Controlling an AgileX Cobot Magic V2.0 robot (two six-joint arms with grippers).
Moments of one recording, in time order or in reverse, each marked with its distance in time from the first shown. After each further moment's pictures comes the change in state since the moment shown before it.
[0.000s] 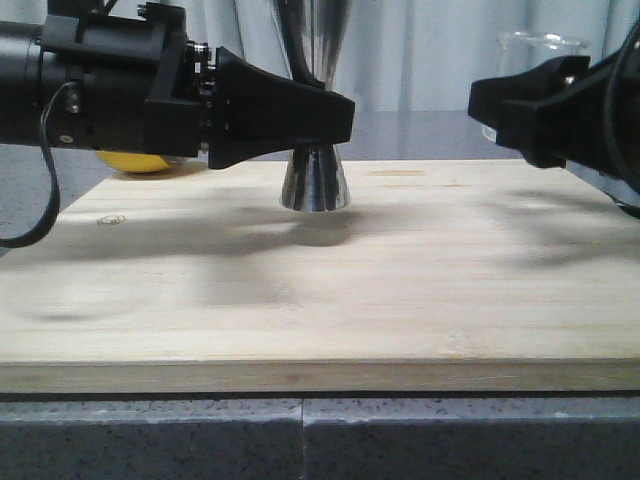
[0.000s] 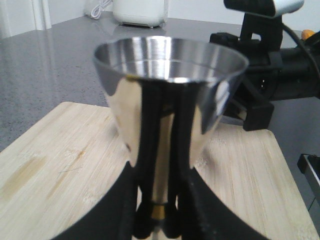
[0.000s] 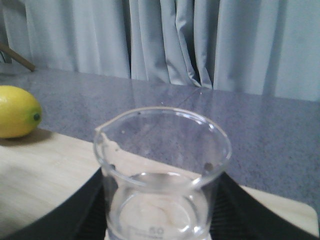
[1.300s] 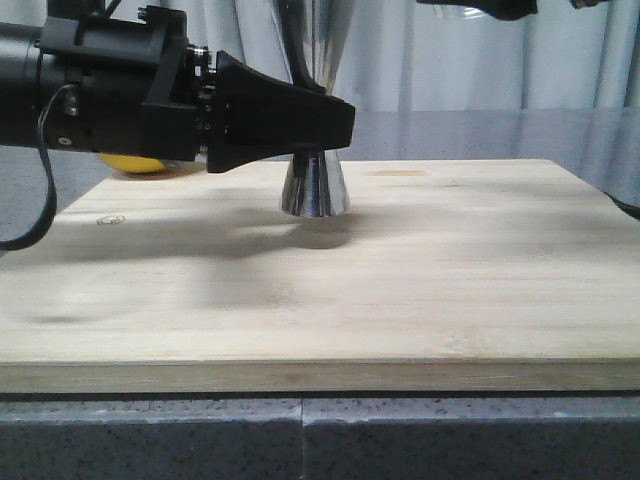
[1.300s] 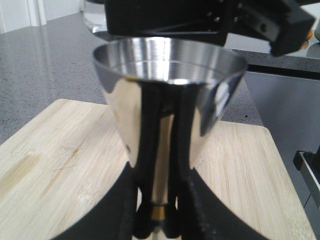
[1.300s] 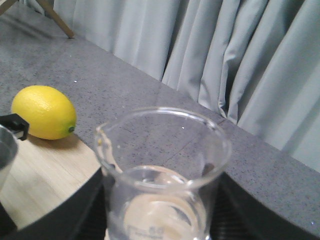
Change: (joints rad) left arm 0.000 0.000 0.000 0.013 0.000 -0.007; right arm 0.036 -0.255 -0.341 -0.318 0.718 0.000
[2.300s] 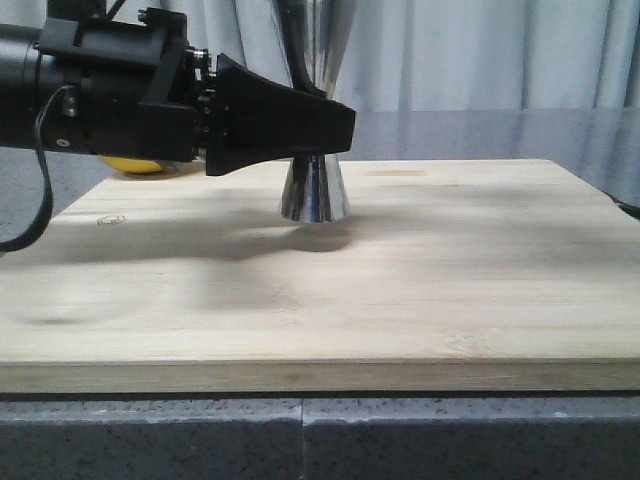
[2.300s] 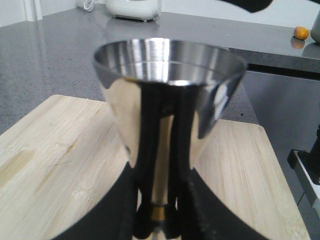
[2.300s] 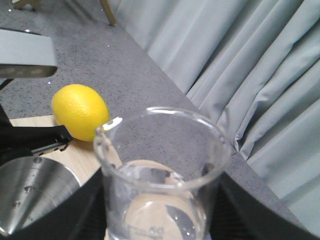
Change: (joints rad) left arm 0.000 0.000 0.000 0.015 0.000 -0.024; right arm 0.158 -0.009 -0.187 -0.235 0.272 0.000
